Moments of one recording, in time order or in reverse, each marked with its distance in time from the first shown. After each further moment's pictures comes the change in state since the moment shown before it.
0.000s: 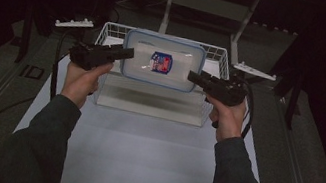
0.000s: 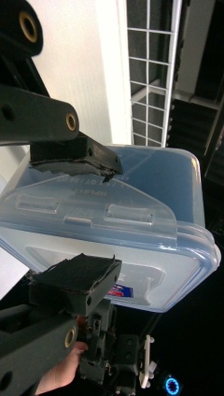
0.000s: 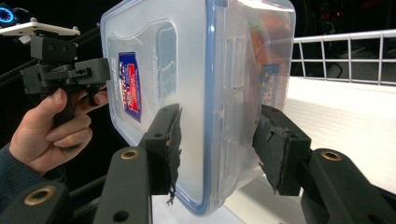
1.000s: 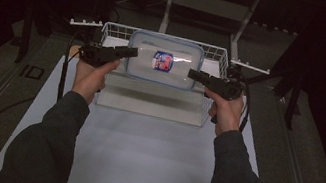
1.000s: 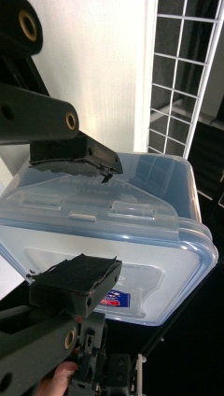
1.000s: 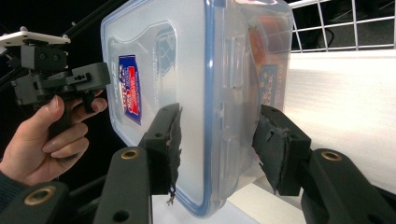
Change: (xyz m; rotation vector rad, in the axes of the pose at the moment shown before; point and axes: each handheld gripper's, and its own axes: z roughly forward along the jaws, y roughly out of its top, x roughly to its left) left arm 0.018 0.000 0.024 0.044 0.088 -0.105; right arm -0.025 0.003 0.016 0.068 -0.045 0.136
